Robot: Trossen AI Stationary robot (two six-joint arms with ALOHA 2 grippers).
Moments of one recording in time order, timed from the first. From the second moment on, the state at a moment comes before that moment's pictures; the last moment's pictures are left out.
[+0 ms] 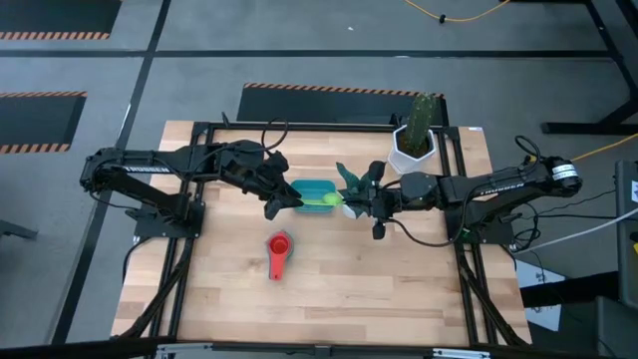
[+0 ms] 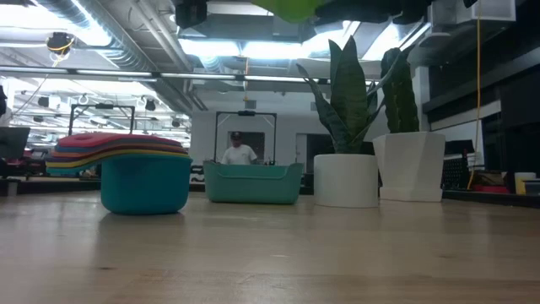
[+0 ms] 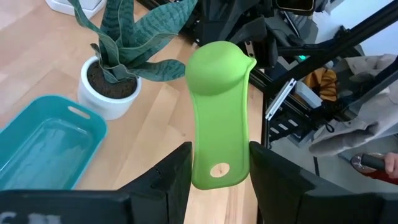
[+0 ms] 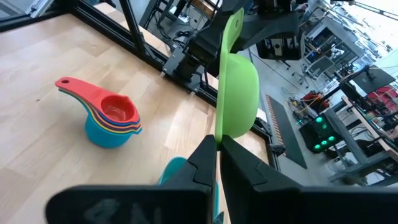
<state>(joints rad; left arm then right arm) 0.04 1.22 1.20 -0.46 0.17 -0.62 0.12 1.20 0.81 0.13 0.16 -0.56</state>
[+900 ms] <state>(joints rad) 0.04 1.21 1.20 -0.46 0.11 -0.54 0.12 1.20 0.81 0.17 0.16 -0.56</state>
